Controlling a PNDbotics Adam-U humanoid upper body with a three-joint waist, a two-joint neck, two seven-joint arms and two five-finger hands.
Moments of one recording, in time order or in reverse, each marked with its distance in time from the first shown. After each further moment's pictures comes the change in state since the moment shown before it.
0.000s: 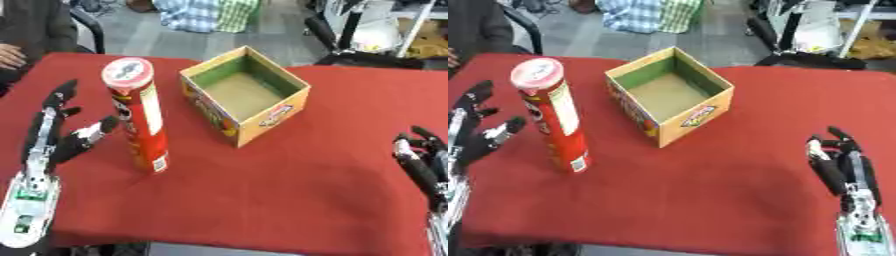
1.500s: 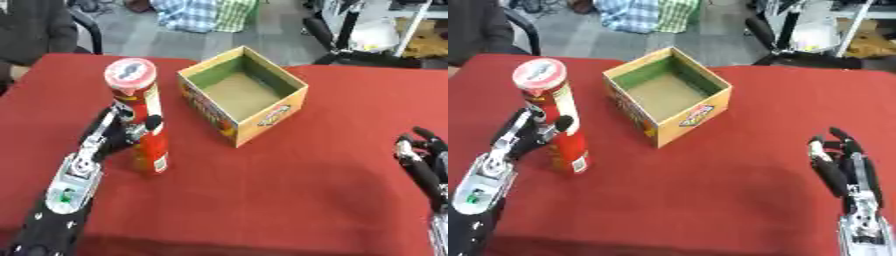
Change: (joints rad) left arm -0.155 0.040 -0.125 0.268 0.136 -0.140 -0.300; right arm 0.000 0.000 0.006 0.000 0.000 -0.001 0.002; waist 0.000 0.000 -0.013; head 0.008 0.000
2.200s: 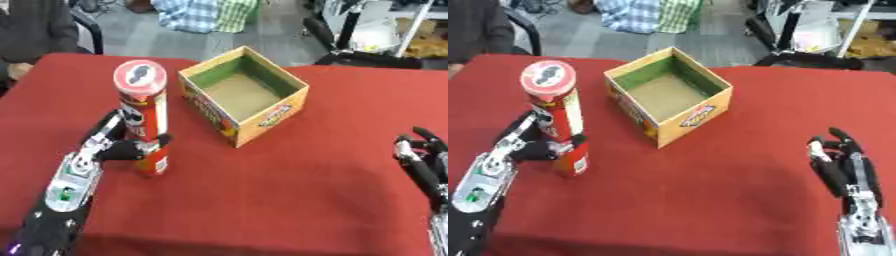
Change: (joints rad) left arm -0.069 0.010 -0.005 0.023 0.062 0.008 -0.013; right arm 0.001 0.000 0.001 0.000 0.000 0.002 0.002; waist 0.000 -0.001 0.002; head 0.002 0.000
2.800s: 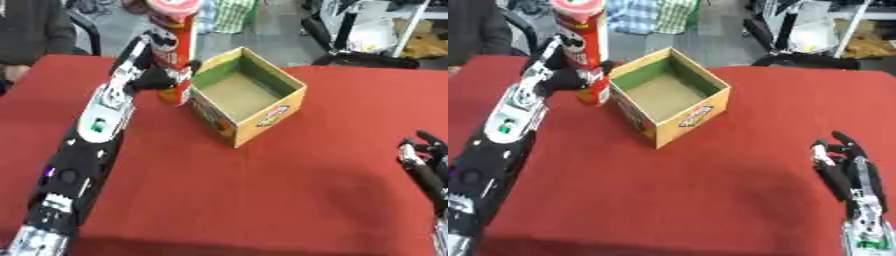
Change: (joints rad) left arm -0.450 -0.008 -0.079 0.316 -0.021 0.042 0.199; right arm 0.000 0.004 0.022 0.006 0.000 -0.003 0.017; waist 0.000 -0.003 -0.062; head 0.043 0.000
